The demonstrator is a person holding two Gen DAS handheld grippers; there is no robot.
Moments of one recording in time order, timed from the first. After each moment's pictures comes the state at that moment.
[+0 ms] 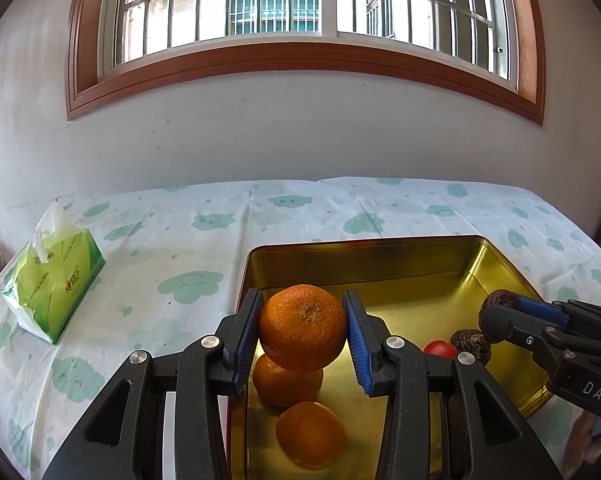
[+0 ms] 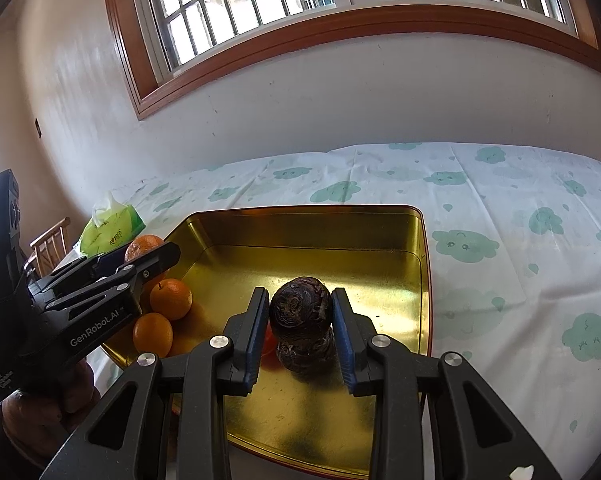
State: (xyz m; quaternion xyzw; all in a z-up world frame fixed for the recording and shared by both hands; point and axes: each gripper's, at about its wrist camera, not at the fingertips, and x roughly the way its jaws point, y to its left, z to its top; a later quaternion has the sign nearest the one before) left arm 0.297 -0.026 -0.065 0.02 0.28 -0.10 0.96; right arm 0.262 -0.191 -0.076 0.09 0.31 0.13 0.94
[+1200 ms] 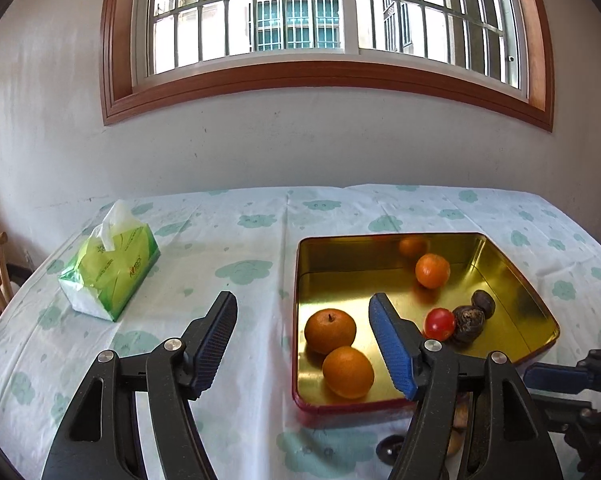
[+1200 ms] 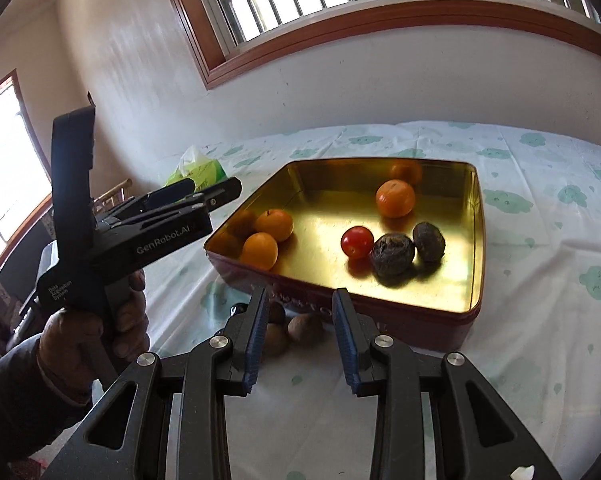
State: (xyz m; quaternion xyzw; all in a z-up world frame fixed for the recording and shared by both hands) left arm 0.236 0.009 -0.040 0.02 0.27 -0.05 0.96; right arm 0.183 -0.164 -0.073 0.09 0.36 0.25 0.89
